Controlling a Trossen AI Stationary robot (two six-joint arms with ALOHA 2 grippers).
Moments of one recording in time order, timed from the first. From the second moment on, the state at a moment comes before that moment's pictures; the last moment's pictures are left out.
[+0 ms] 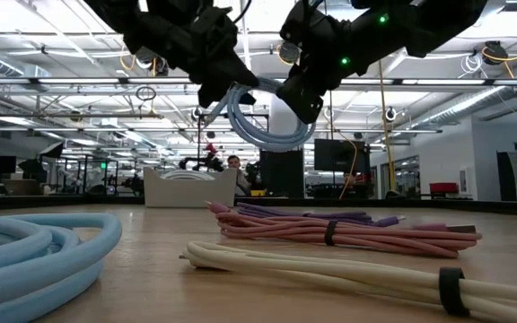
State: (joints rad) left arm 0.25 1.49 0.98 -0.02 0.26 -0.11; right arm 0.14 1.68 0.85 0.63 1.03 -0.68
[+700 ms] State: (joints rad) left arm 0.43 1.39 0.98 -0.20 -0.01 -0.11; right arm 0.29 1.61 0.85 0.71 1.00 -0.74
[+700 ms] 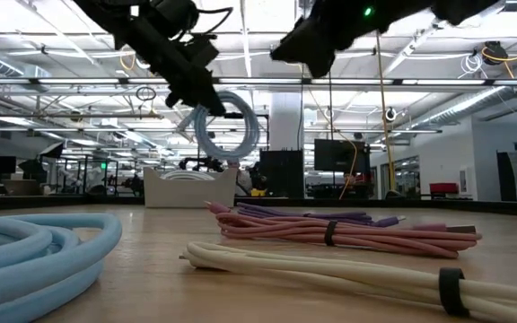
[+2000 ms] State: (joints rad) left arm 1.08 1.34 0.68 0.22 1.00 0.09; right arm 0.36 1.53 0.82 0.69 1.04 -0.74
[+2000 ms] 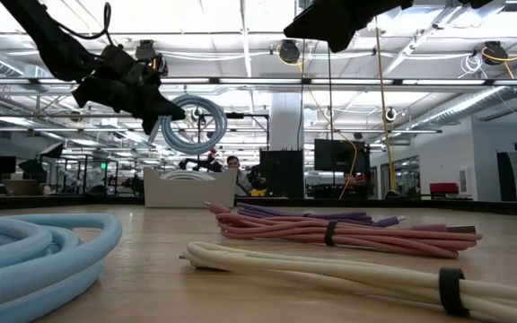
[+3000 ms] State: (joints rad) left arm 1.03 1.62 0.76 0.15 0.82 0.16; right arm 0.35 1.53 0.82 0.70 0.96 -0.72
